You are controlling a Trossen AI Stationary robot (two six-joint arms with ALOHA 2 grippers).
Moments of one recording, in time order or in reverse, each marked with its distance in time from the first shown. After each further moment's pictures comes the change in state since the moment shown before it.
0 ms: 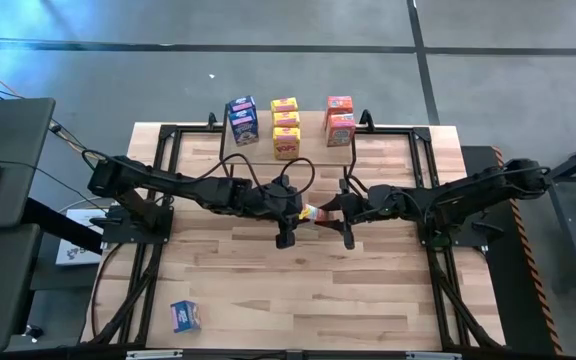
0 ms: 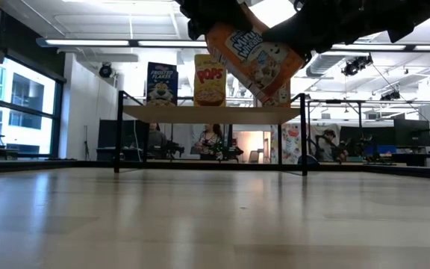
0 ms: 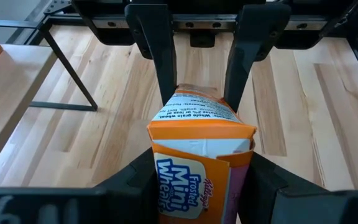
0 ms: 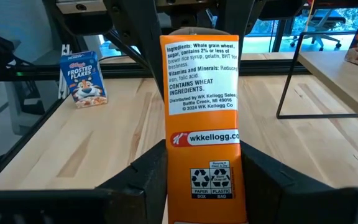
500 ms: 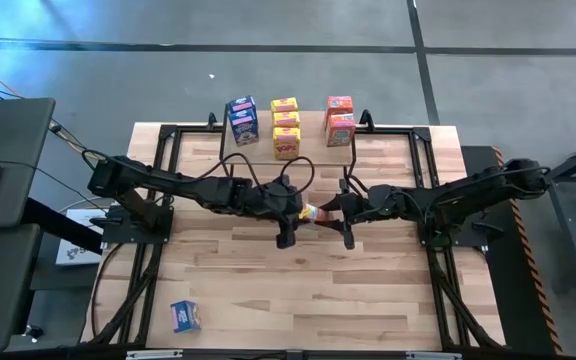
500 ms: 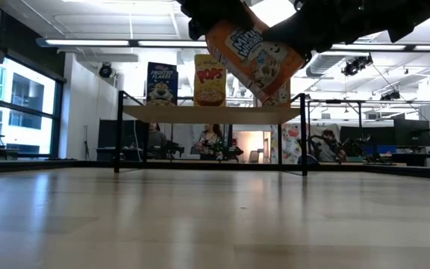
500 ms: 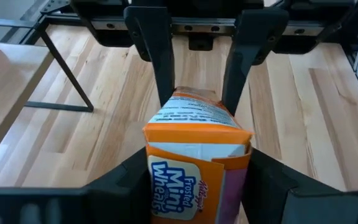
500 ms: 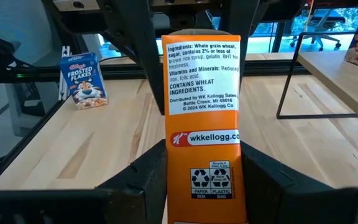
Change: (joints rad) left arm 0.001 0.000 0.000 0.011 0.018 -0.020; right arm 0.000 -0.001 0.000 0.002 0.002 0.003
